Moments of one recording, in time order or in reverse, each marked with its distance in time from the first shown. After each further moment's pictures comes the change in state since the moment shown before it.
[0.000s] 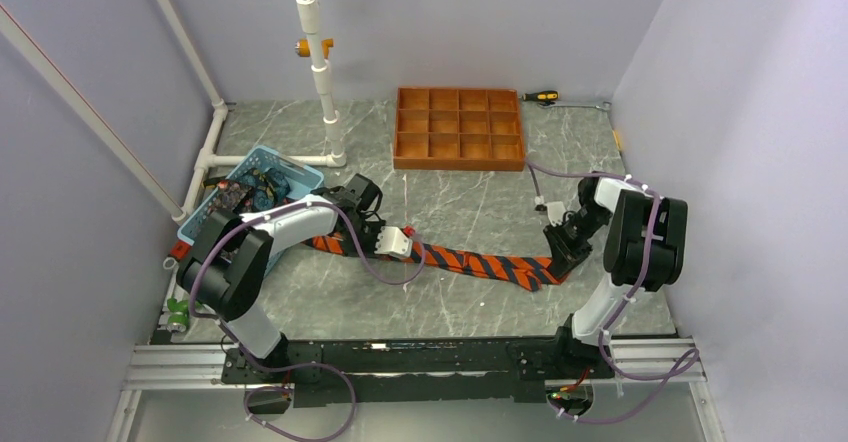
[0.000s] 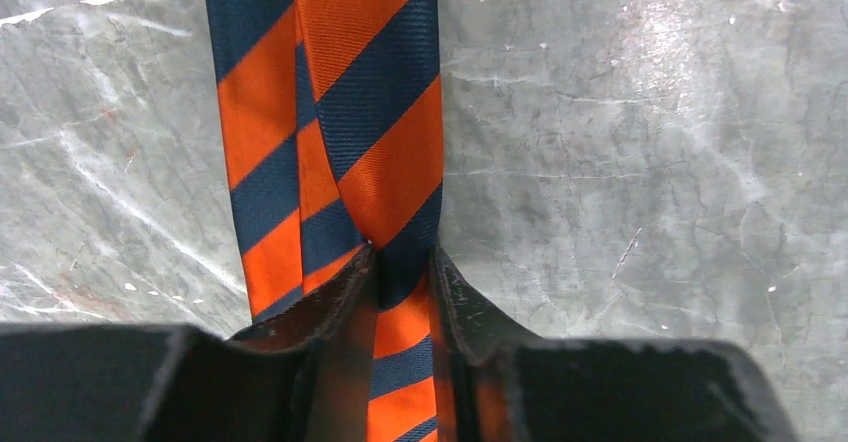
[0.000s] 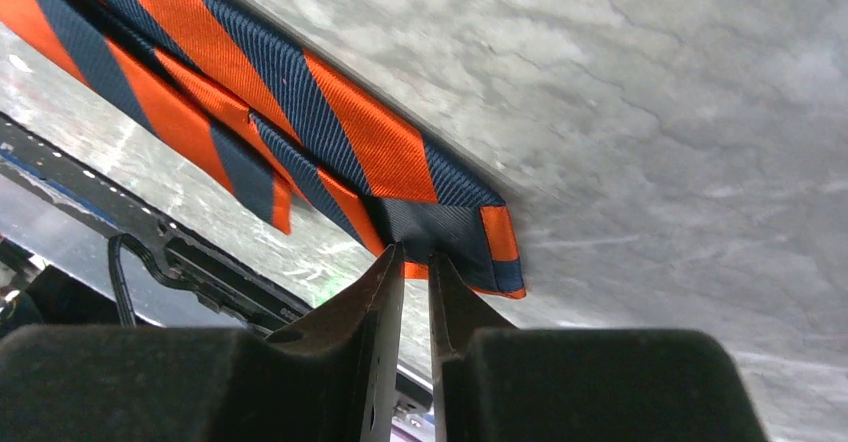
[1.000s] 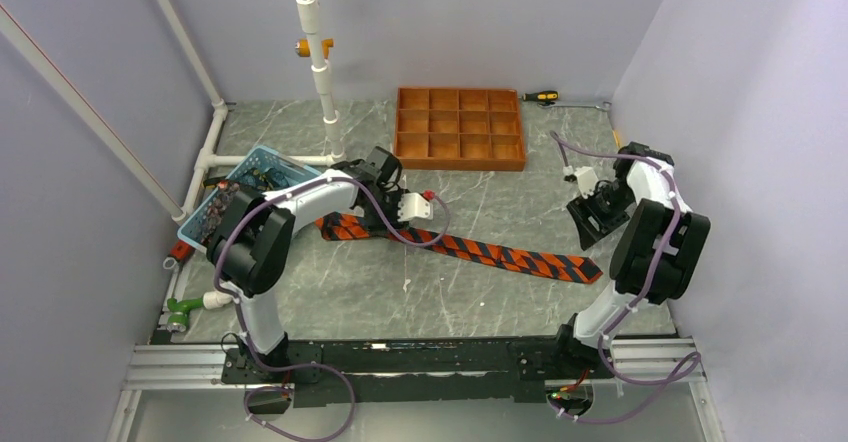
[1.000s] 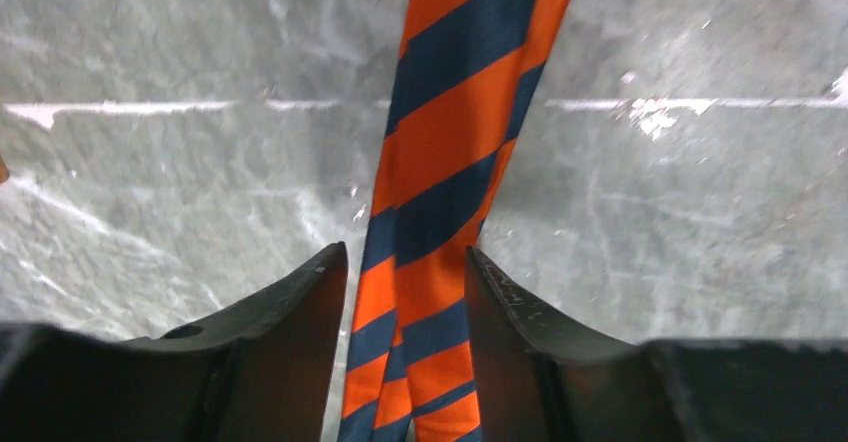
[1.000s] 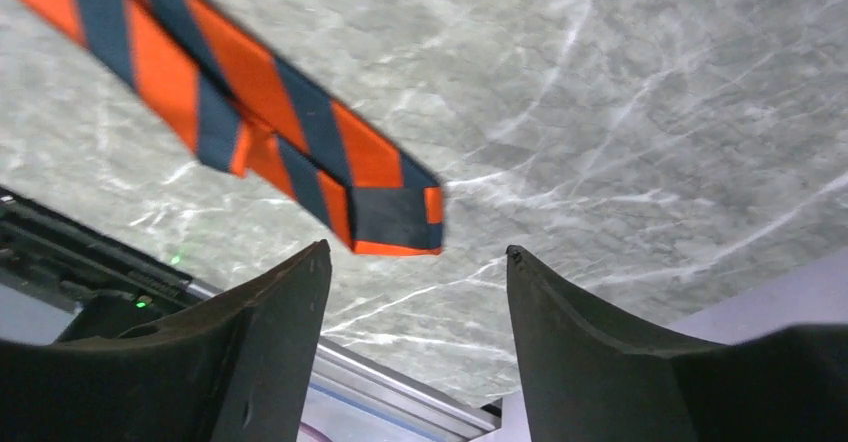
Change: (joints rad) left arm -0.040 0.185 0.298 -0.009 -0.027 -0.166; right arm -0.142 -0.043 0.245 -0.067 0.128 -0.228
